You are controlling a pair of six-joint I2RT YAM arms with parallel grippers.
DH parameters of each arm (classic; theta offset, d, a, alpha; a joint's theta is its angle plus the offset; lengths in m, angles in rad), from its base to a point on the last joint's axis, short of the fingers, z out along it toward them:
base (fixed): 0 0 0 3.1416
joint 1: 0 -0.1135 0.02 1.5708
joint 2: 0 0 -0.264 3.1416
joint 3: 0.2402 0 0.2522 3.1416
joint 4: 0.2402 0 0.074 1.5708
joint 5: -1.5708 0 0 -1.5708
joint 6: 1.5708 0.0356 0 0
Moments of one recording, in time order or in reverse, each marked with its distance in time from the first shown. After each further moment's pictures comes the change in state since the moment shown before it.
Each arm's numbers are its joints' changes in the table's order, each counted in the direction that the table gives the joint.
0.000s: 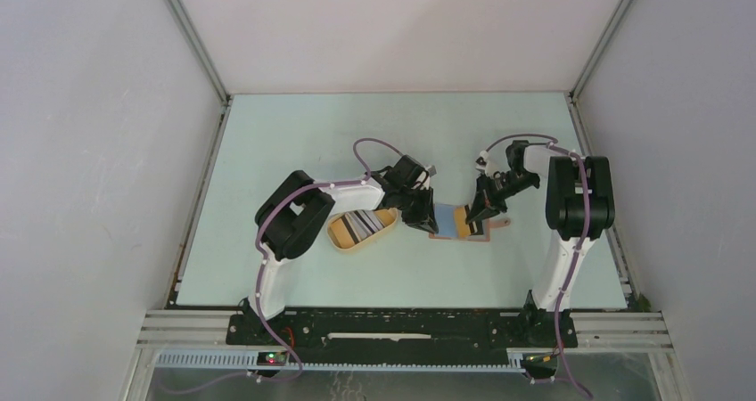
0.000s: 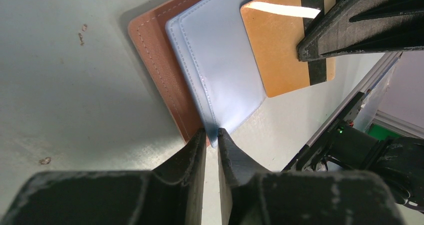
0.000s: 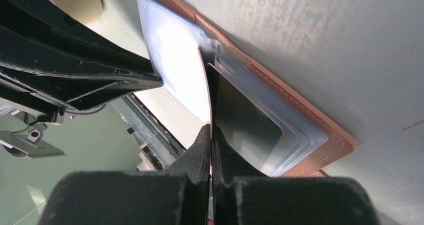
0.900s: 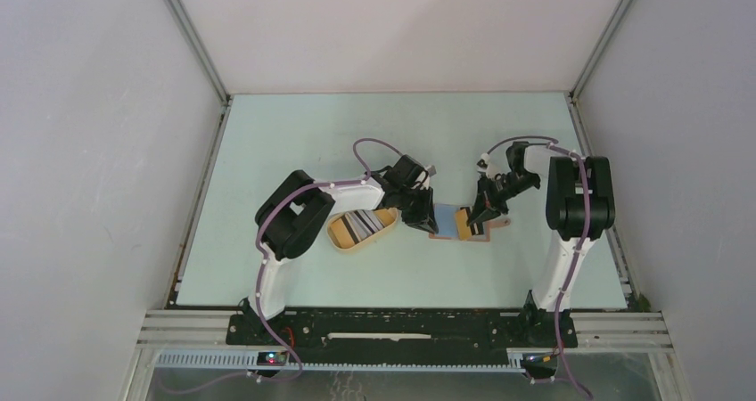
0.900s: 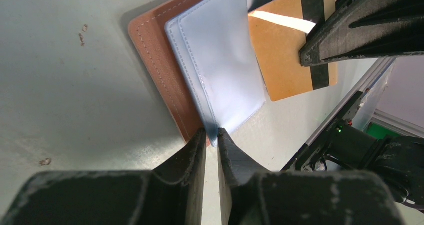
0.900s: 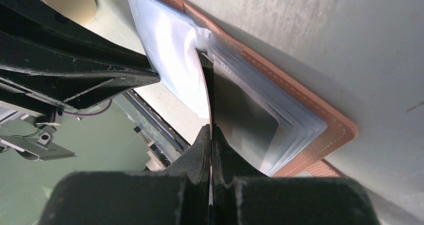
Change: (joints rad) left arm -0.003 0.002 0.000 -0.001 -0.008 0.000; right arm 0.003 -0.018 -0.014 0.025 -0.032 0.034
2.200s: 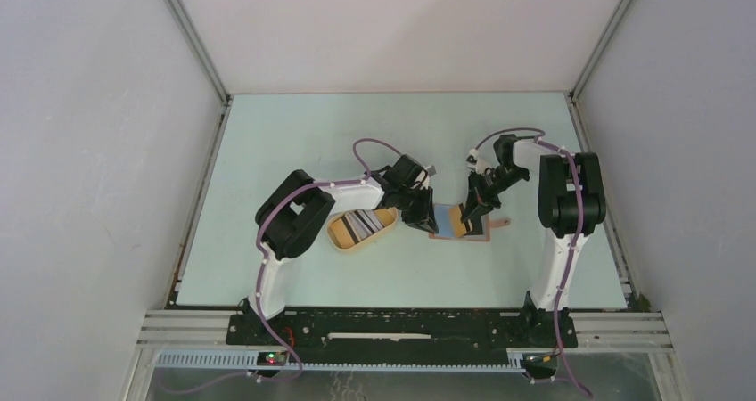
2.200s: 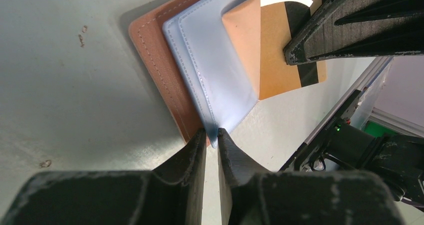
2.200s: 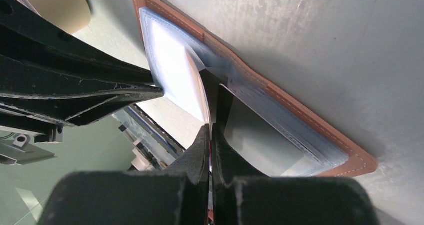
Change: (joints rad) left arm -0.004 0.003 0.000 -0.004 -0.017 0.000; right arm -0.074 0.052 0.098 0.023 -0.053 0.016
